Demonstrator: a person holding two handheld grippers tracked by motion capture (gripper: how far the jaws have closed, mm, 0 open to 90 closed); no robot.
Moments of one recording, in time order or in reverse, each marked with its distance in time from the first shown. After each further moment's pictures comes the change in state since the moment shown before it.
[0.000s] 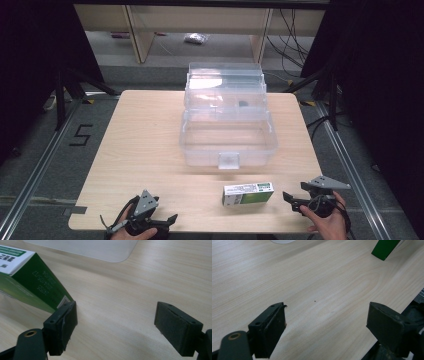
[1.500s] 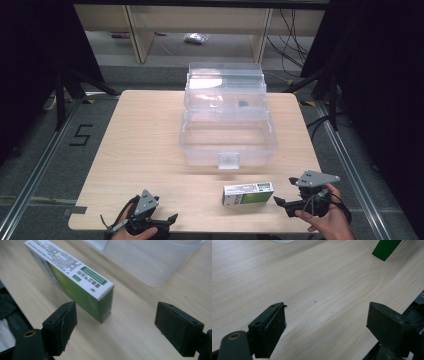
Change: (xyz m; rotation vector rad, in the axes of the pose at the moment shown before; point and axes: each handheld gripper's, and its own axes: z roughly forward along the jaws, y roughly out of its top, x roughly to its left) left arm 0.001 0.001 0.000 0.021 0.002 0.000; right arm 0.043 0.044 -0.024 0.076 0.123 -0.331
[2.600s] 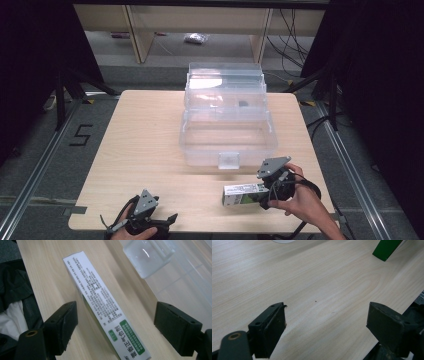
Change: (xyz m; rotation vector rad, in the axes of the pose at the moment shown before) left arm 0.000 0.000 -0.001 -0.003 -0.002 -0.007; right arm 0.030 0.074 0.043 0.174 0.124 -0.297
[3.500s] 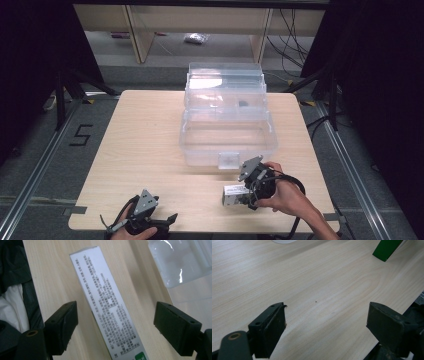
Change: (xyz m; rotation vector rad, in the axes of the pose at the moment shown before) left arm 0.000 0.000 0.000 0.001 0.000 -0.002; right arm 0.008 0.027 0.034 0.163 0.075 -0.104
